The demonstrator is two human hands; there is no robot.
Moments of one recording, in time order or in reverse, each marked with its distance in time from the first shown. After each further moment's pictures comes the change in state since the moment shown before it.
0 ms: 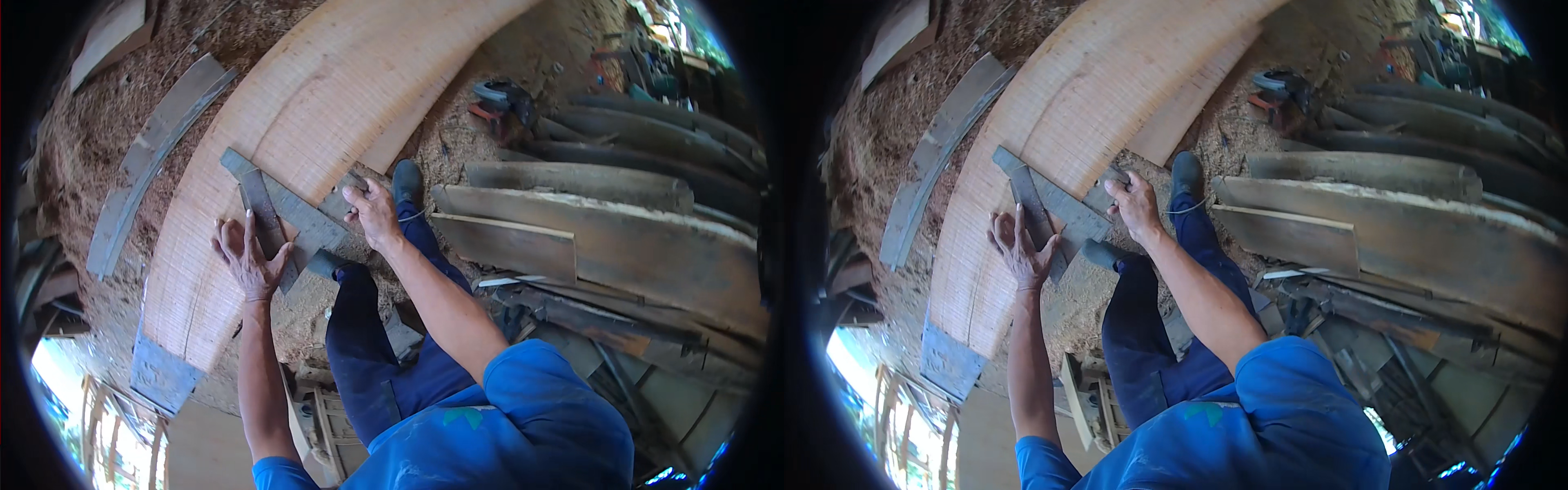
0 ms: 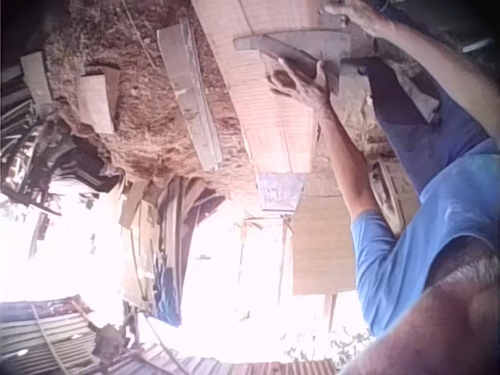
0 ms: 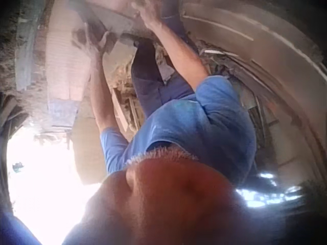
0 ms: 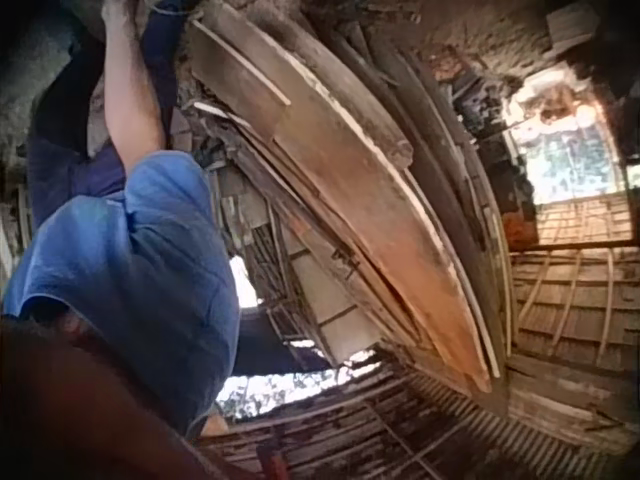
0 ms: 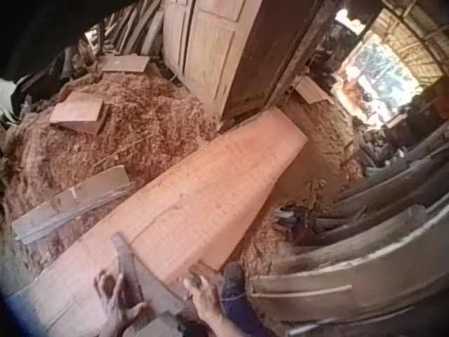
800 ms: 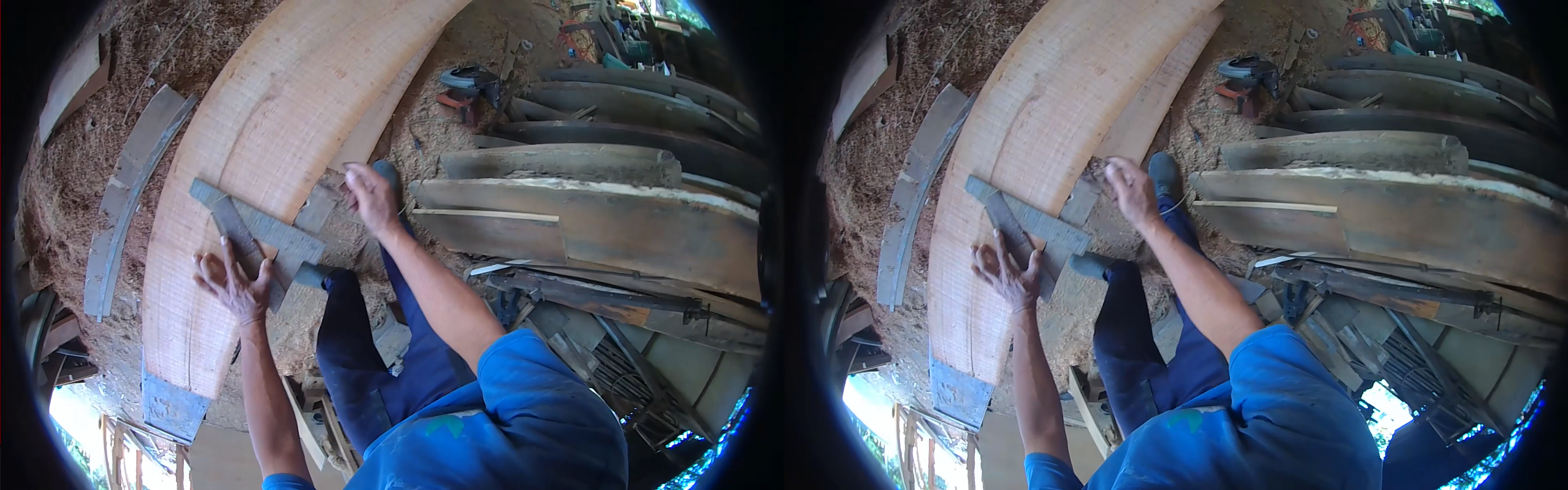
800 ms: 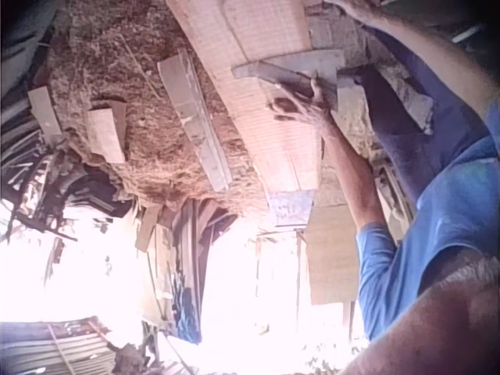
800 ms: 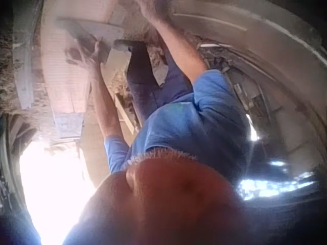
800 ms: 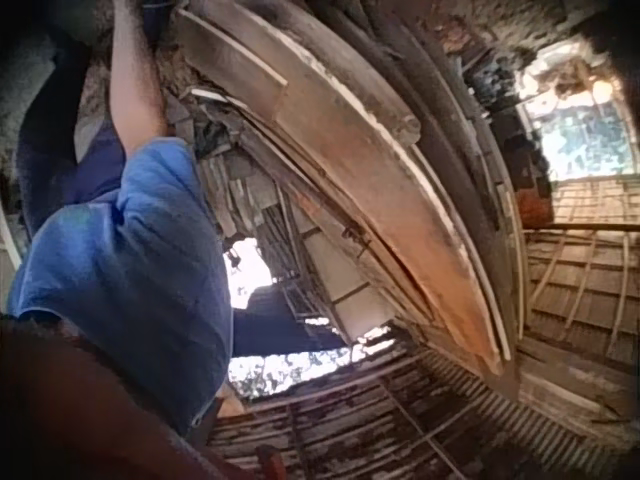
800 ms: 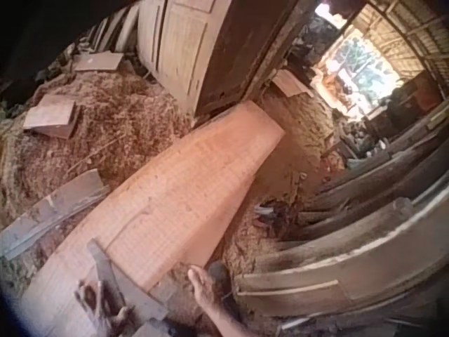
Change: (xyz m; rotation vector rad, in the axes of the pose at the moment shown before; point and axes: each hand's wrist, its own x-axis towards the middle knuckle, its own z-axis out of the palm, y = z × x) left_hand 0.000 0.007 0.026 0.100 -0.055 -0.155; right_hand 0.038 -0.025 -0.062 -0.221 0.080 -0.136
